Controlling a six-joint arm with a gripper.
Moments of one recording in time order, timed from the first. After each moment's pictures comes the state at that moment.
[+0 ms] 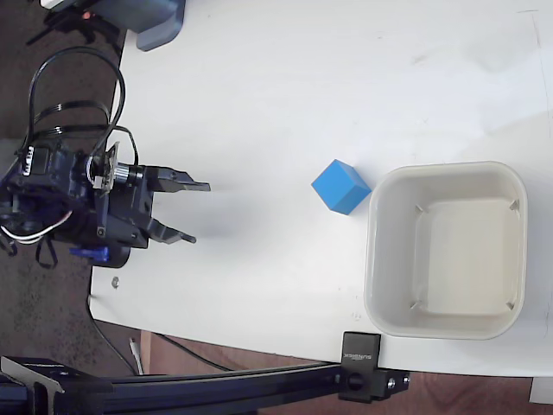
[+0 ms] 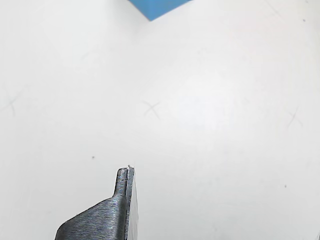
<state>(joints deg) -4.9 173.6 172.6 45.2 6.2 3.2</state>
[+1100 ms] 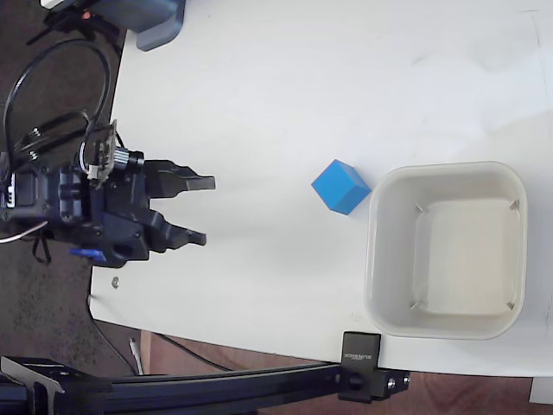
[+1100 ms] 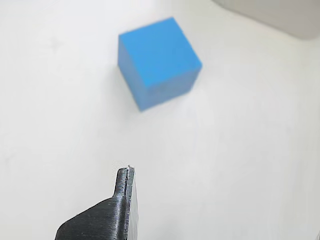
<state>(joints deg) 11.0 134.8 139.5 46.0 -13.2 -20.3</state>
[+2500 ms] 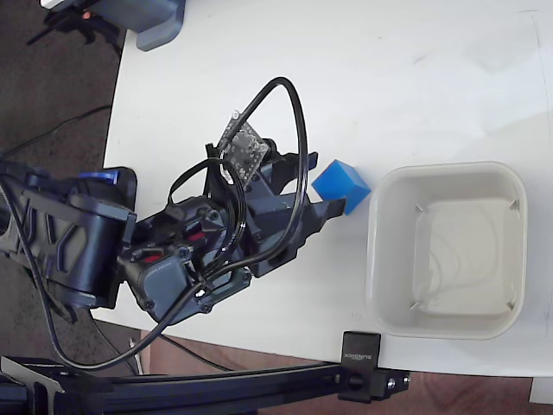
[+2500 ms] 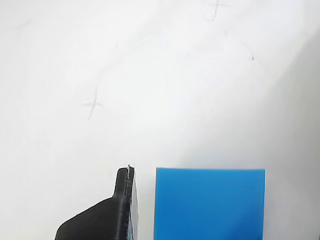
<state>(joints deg) 16.2 78.3 94.4 54.8 -37.5 -43.1</state>
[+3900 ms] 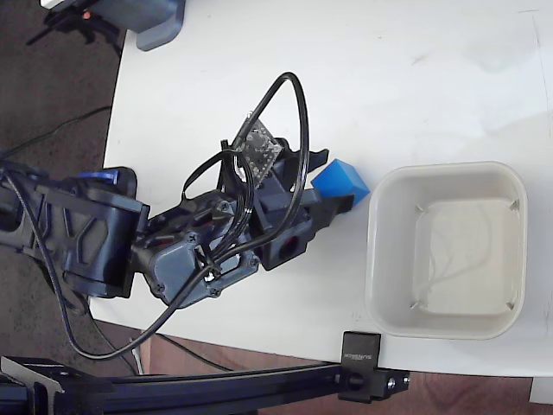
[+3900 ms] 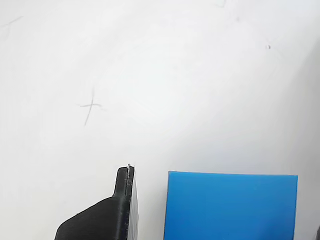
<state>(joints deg) 15.6 78.5 102.0 44.1 -36.9 -38.2</state>
